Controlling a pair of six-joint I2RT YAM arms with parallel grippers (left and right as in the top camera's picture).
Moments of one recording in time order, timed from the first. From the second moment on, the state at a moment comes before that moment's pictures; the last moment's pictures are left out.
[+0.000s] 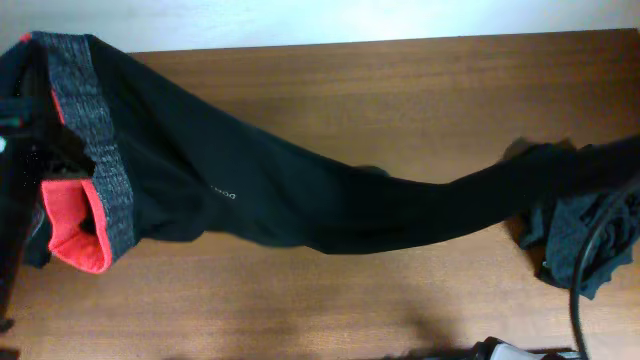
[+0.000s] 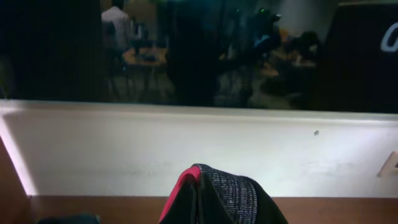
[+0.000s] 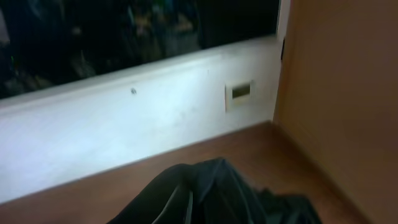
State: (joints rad) left arm -0.10 1.31 2.37 -1.10 -0.05 -0.09; right arm -0.51 1.42 2.86 -1.69 -0.22 0.05
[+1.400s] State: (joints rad) left arm -0.01 2.13 2.36 -0.89 -0.21 -0.09; right arm -0.29 2.26 2.66 -1.33 -0.55 -0.69
